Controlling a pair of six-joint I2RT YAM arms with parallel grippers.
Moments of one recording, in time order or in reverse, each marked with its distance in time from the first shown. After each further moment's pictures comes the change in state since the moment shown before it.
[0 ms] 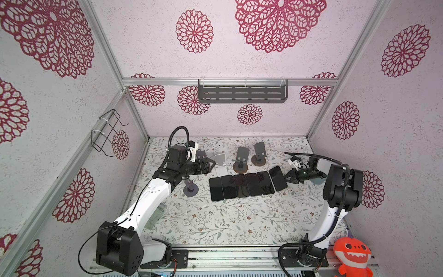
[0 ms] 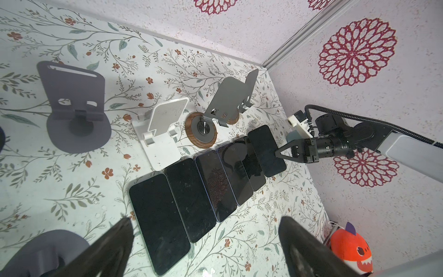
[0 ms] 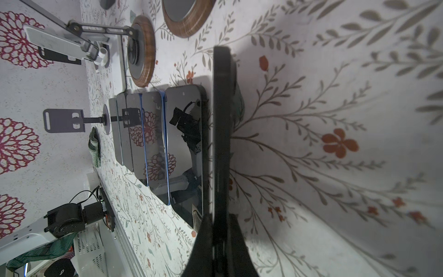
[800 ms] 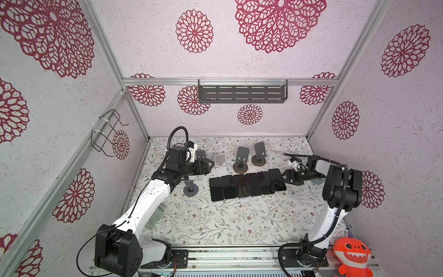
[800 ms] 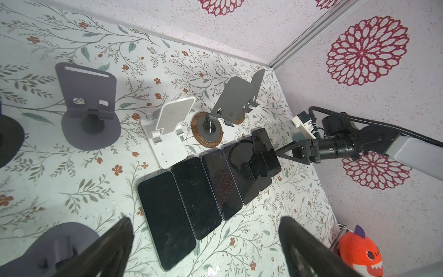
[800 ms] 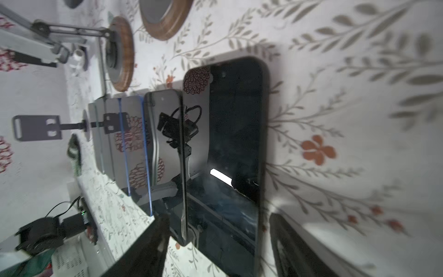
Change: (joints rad) left arm 0.000 -0.034 0.000 -0.036 -0.063 0.012; right arm 0.005 -0.044 -0.050 0.109 0.116 0.054
